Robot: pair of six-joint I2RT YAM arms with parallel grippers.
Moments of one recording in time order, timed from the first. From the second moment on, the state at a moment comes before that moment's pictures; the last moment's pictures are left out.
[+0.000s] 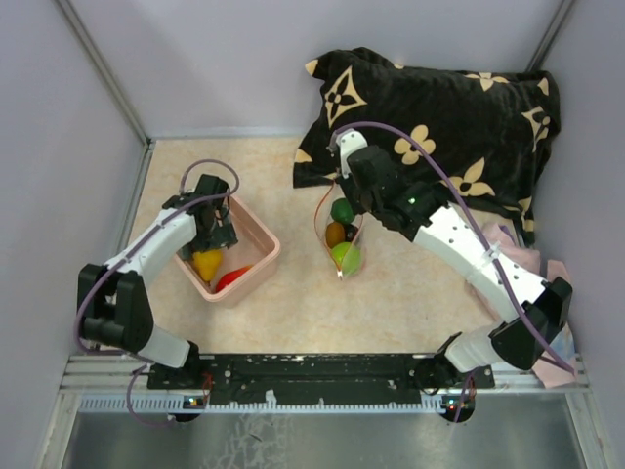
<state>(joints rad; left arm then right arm) -0.26 1.47 1.10 -0.87 -0.39 -0.59 0.74 1.40 1.47 -0.67 0.31 0.00</state>
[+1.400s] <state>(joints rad) -0.23 1.48 0.92 -0.56 -0.21 -0.63 0.71 1.37 1.42 -0.68 0.30 -0.02</state>
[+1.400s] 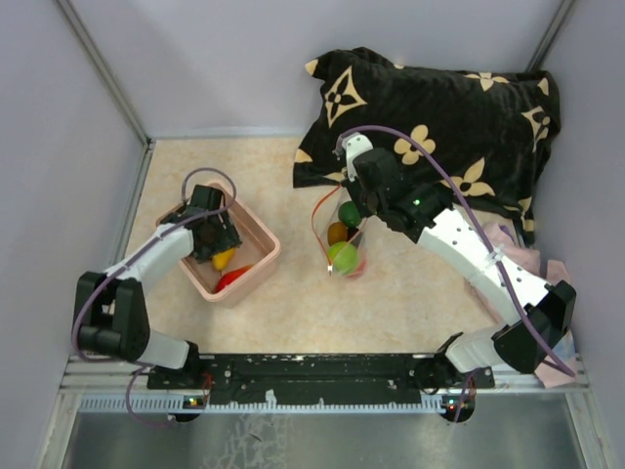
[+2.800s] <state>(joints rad) -0.58 1.00 0.97 0.03 0.29 -0.58 0.71 1.52 1.61 -0.77 0.19 0.09</state>
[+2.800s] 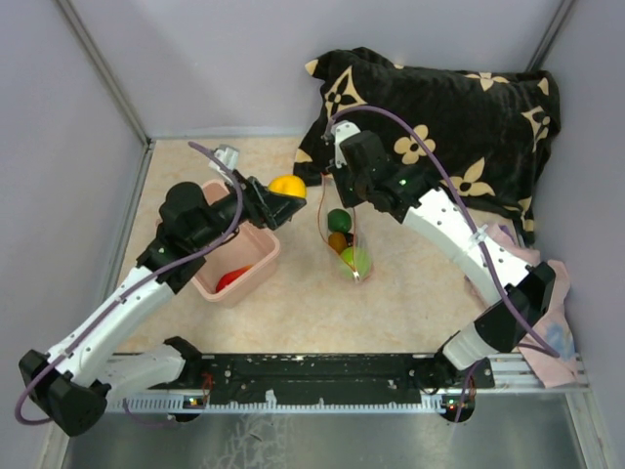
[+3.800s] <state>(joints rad) -0.76 1.21 0.81 0.42 0.08 -0.73 0.70 1.52 1.61 -0.72 0.16 0.12</state>
